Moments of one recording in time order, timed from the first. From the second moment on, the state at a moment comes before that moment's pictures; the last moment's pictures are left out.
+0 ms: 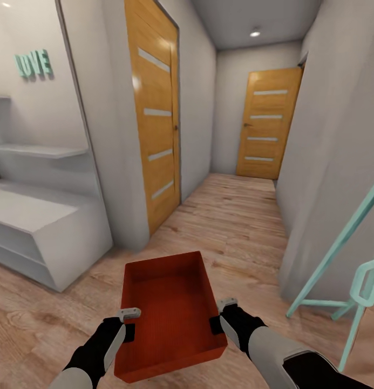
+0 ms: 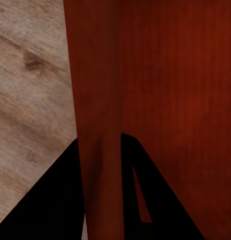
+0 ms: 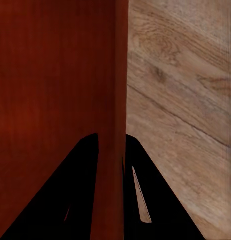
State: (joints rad) left arm -0.51 -0.05 0.00 -0.63 0.12 0.59 0.24; right arm -0.79 0.17 0.17 -0.13 -0.01 0.42 -0.09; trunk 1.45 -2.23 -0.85
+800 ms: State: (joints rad) left arm -0.51 -0.05 0.00 -0.63 0.12 0.59 0.24; right arm -0.79 0.17 0.17 -0.13 -0.01 0.42 -0.09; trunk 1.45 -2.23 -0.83
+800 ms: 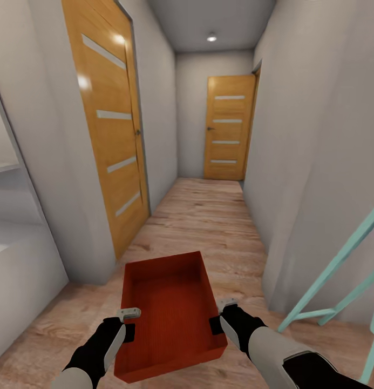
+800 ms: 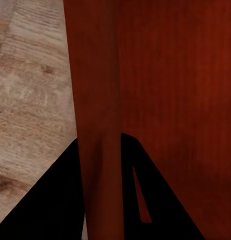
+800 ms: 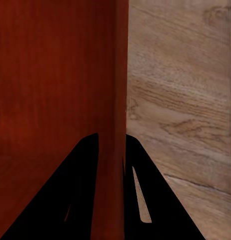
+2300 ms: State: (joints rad) left arm -0.51 -0.05 0.00 -0.63 0.12 0.59 0.25; right arm -0.79 0.17 0.17 -0.13 -0.01 0.42 -0.09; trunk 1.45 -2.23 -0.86
